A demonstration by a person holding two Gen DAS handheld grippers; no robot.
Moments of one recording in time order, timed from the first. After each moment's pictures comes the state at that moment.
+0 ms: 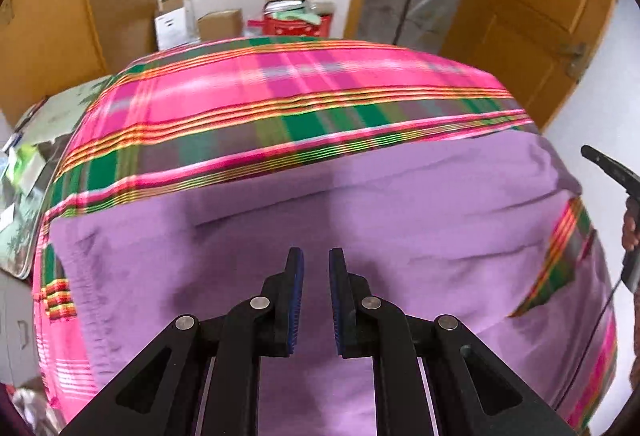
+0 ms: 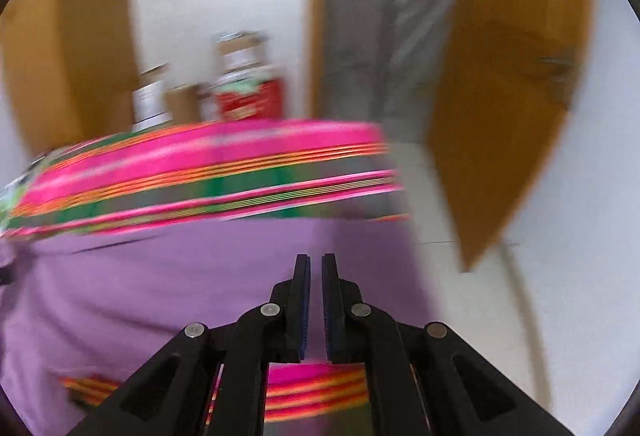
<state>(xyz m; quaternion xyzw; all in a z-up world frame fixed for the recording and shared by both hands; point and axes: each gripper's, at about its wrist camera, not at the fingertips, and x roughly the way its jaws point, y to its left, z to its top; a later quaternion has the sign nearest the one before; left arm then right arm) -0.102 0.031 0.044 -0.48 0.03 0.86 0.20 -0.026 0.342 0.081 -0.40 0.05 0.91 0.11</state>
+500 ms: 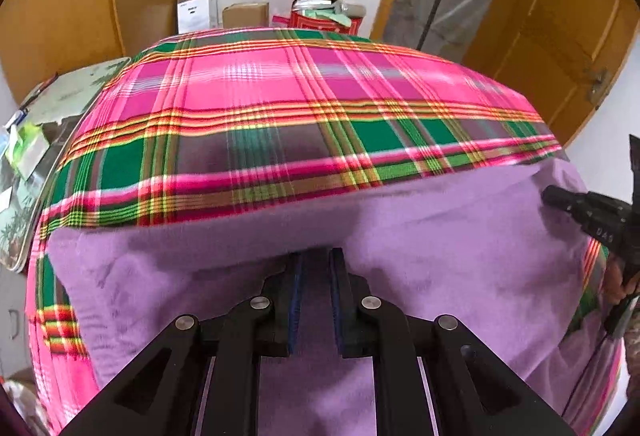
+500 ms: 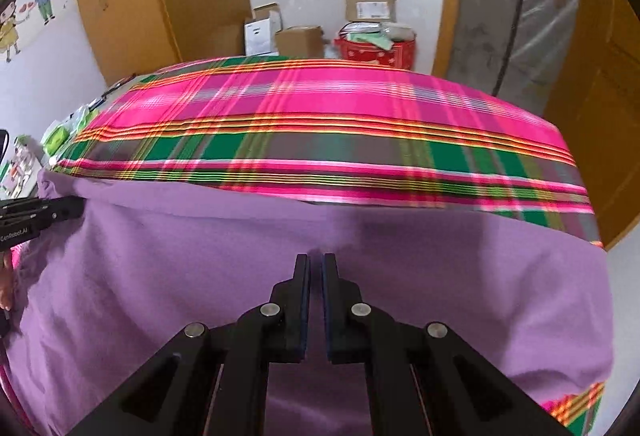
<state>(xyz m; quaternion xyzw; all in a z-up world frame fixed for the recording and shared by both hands) -0.144 0.001 0.021 -0.47 0.00 0.86 0.18 -0.108 0.211 0.028 -0.46 0.01 0.89 -0.02</state>
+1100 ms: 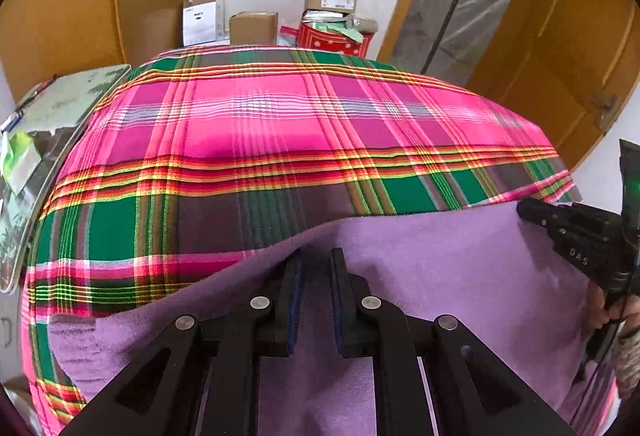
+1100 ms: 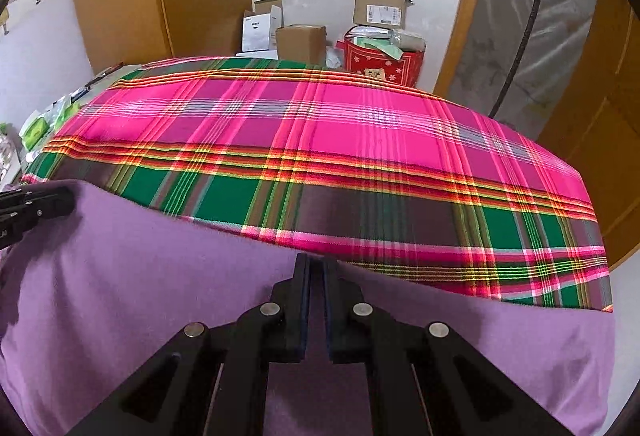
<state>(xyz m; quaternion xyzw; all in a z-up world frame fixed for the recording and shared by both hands) -0.192 -0.008 0.023 -0.46 -0.03 0.87 0.17 -0.166 0.174 0.023 -0.46 -0.01 0.89 0.01</state>
